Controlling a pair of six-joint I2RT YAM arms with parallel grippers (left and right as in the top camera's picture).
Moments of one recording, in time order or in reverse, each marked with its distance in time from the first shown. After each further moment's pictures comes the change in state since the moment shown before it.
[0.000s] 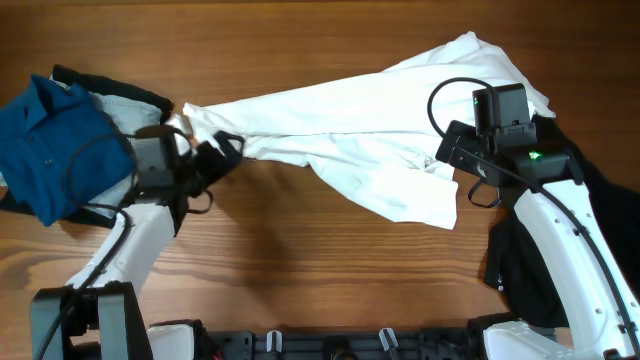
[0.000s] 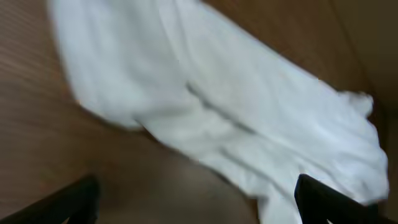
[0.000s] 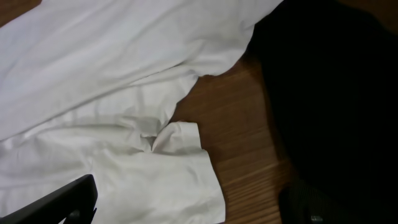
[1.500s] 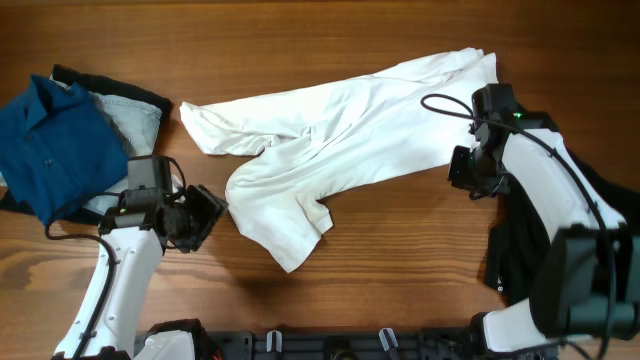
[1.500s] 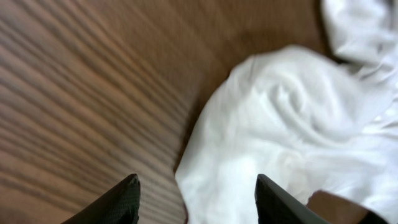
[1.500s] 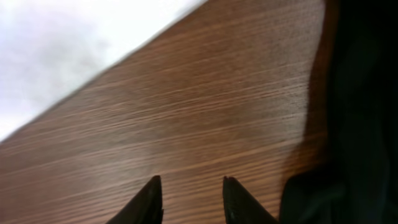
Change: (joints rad) left arm 0.069 -0.211 0.004 -0.638 -0.094 -0.155; right arm -0.164 0.378 -0.011 -0.055 -0.203 -0.211
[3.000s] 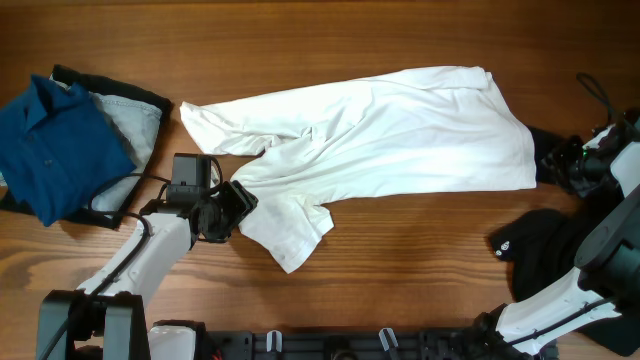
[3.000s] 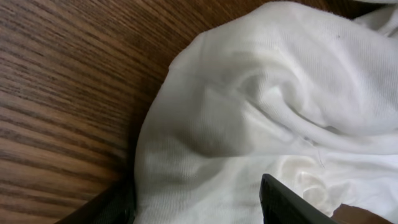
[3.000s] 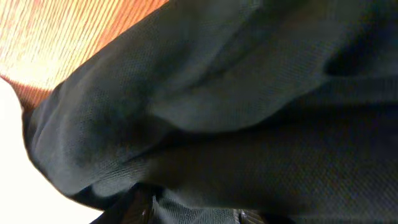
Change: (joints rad) left arm -0.180 0.183 -0.071 0.321 -0.015 0.004; right arm -0.621 0.226 0.076 0.394 -0.285 0.018
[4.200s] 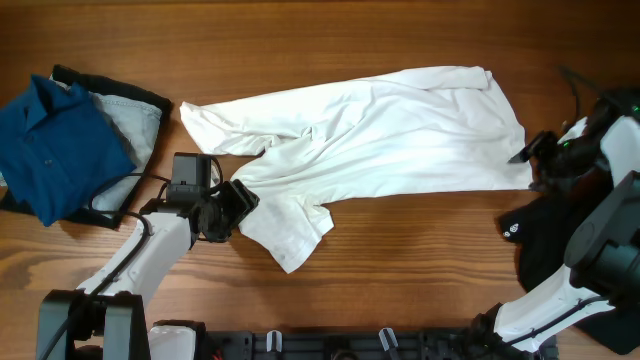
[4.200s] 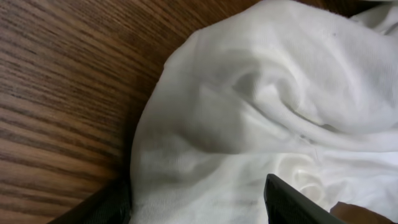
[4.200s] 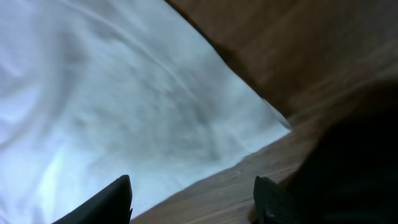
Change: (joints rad) left arm 0.000 0.001 0.005 -0.007 0.007 0.000; right arm 0.117 0.000 0.111 -0.407 -0.030 -0.013
